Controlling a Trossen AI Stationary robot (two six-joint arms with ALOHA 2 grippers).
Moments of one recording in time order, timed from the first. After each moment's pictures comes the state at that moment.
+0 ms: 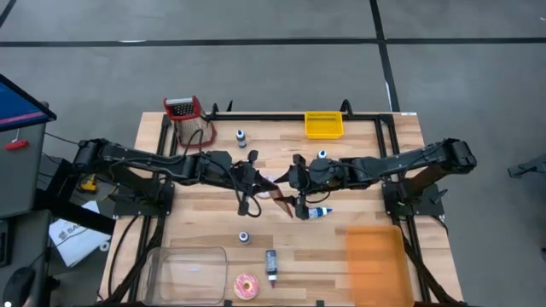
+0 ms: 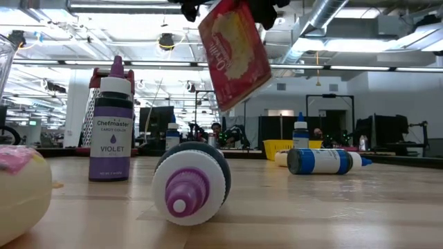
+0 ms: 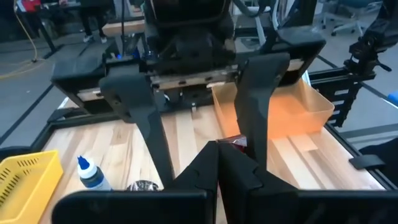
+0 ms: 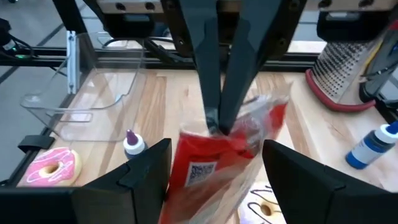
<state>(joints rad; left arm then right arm) -0.09 1.34 0.96 0.14 0.00 0.12 0.15 1.48 1.14 -0.11 0.11 0.04</state>
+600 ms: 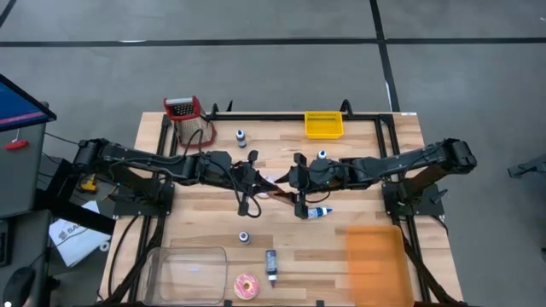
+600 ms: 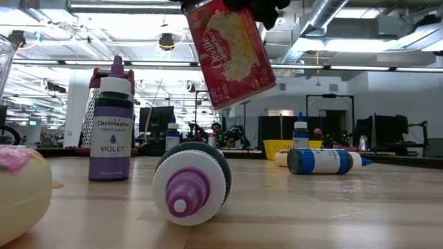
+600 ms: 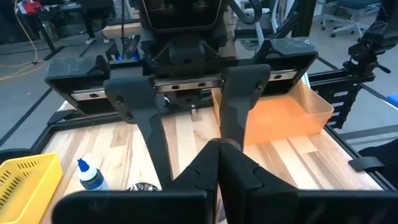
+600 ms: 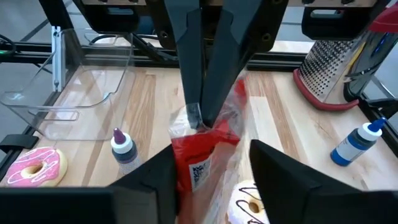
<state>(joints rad) -0.09 1.34 0.97 0.14 0.00 0.11 0.15 1.48 1.14 -0.12 0.16 0.03</state>
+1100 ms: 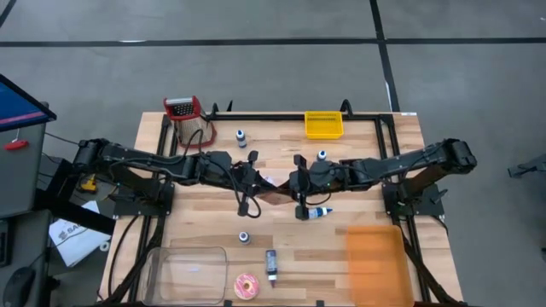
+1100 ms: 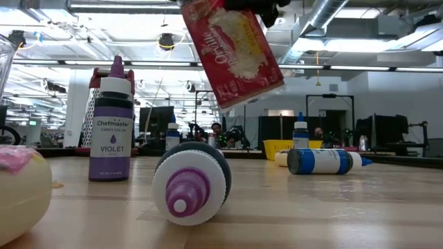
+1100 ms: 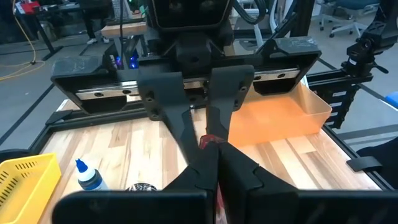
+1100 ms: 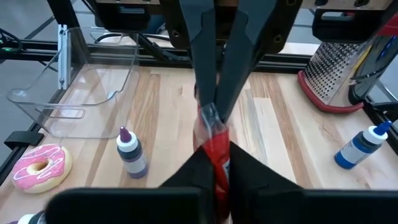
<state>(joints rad) -0.09 1.34 0.97 0.14 0.00 0.11 0.17 1.48 1.14 -0.12 0.16 0.02</state>
